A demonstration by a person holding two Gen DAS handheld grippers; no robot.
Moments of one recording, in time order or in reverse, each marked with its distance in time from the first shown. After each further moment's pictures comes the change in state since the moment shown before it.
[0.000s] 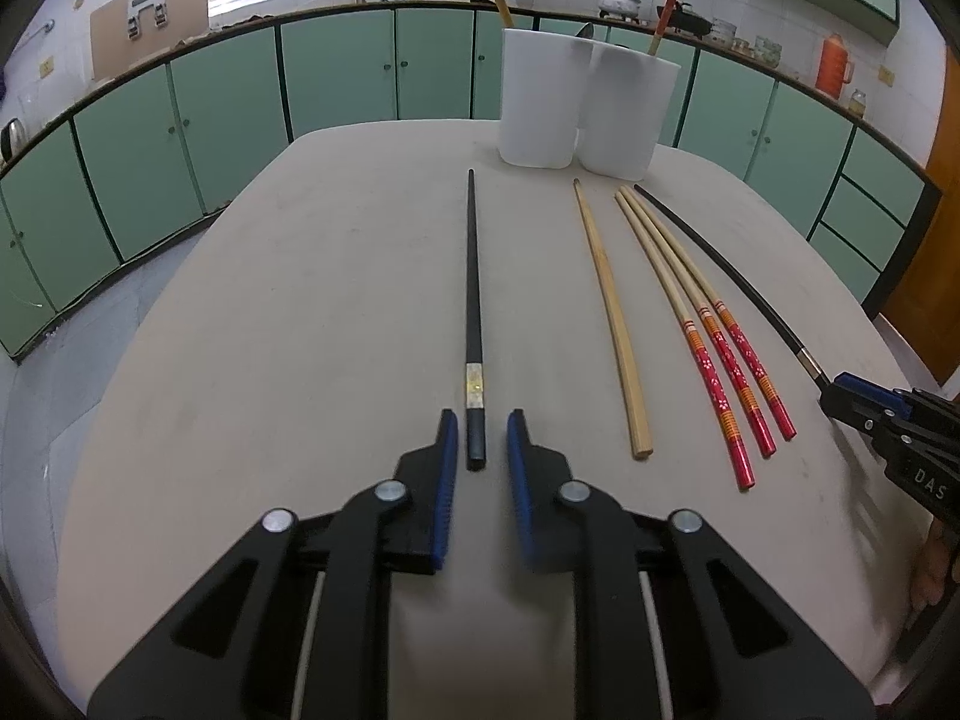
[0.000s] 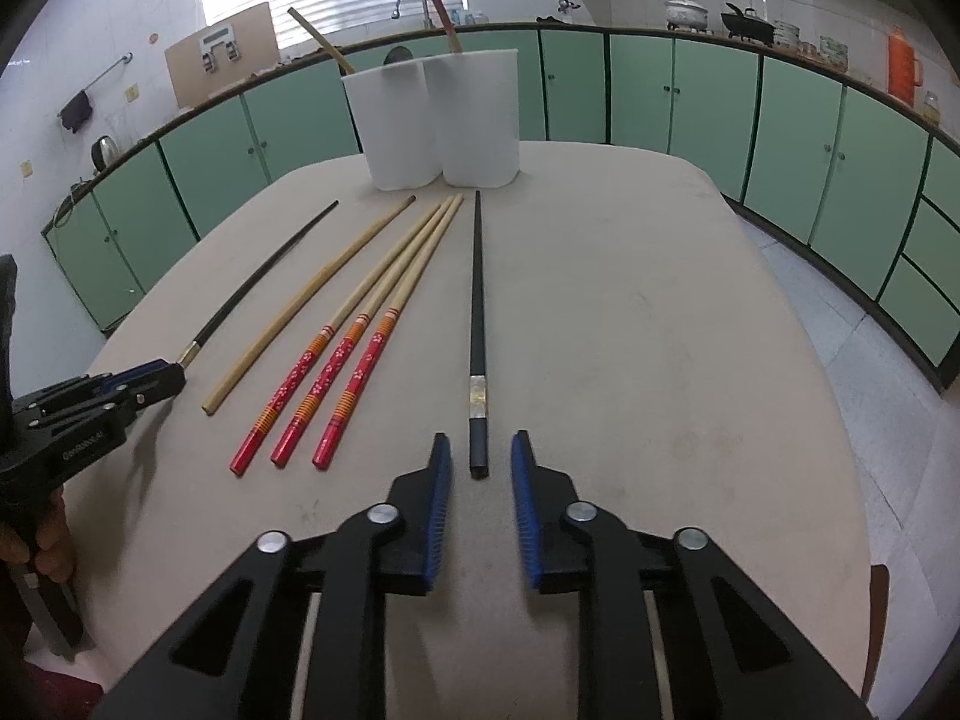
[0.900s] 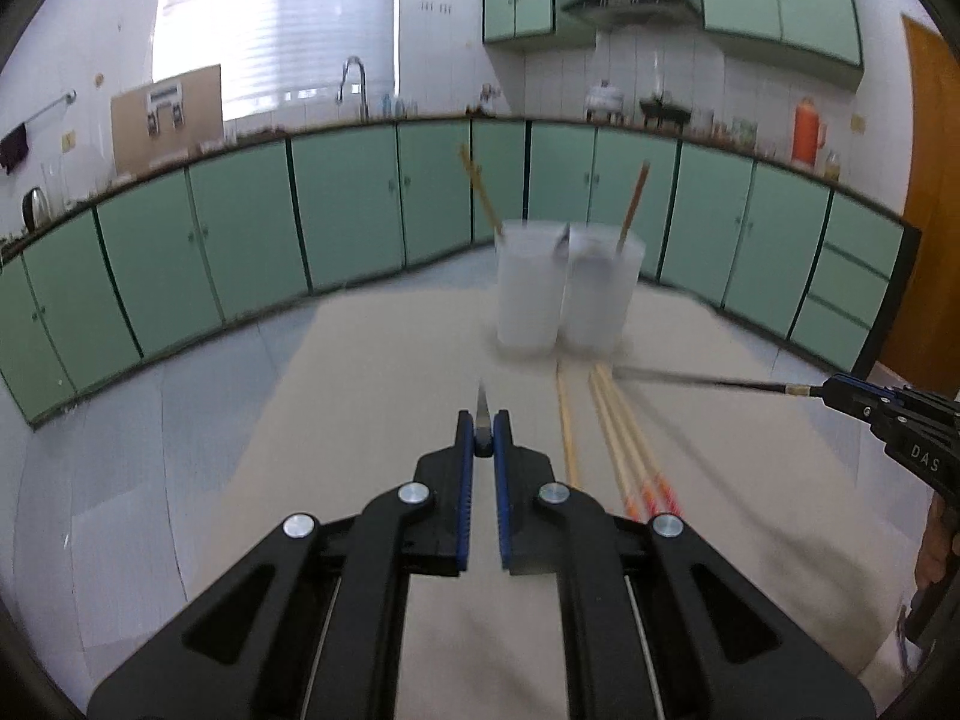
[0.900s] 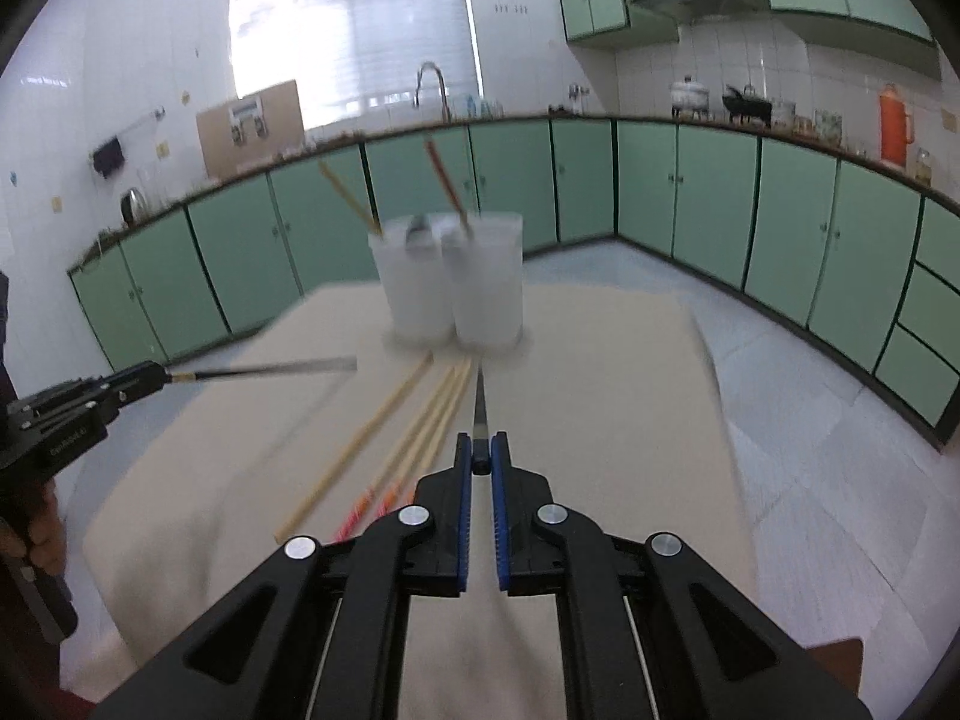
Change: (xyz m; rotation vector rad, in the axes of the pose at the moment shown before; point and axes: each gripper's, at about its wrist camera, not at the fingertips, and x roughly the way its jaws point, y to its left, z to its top) left arm -0.102 -0.006 0.069 0.038 -0.281 0.016; right arm -0.088 -0.009 0.078 -0.015 -0.253 0.048
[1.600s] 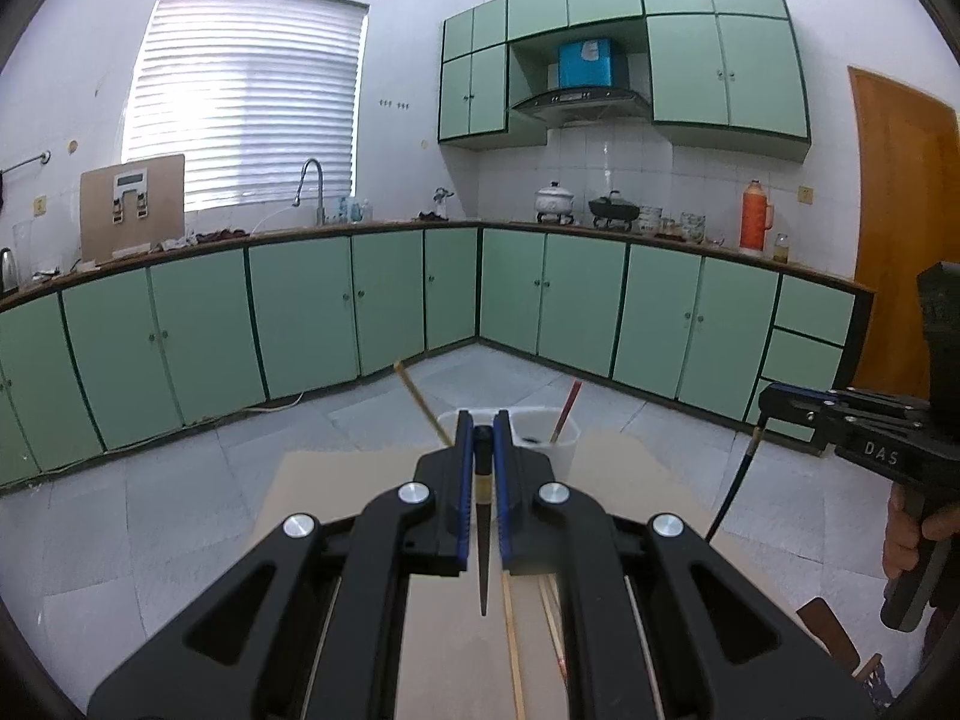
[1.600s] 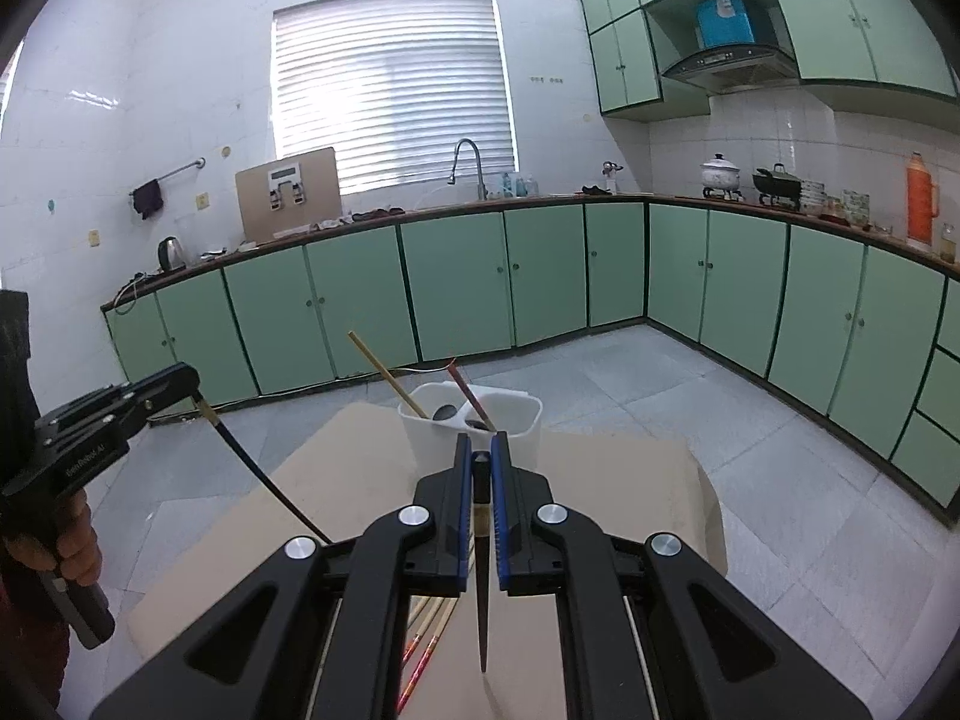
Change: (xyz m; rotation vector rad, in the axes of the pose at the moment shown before) left arm -0.025 -0.022 0.098 0.033 -0.221 -0.116; right arm -0.017 -0.006 0.106 -0.064 -0.119 0.071
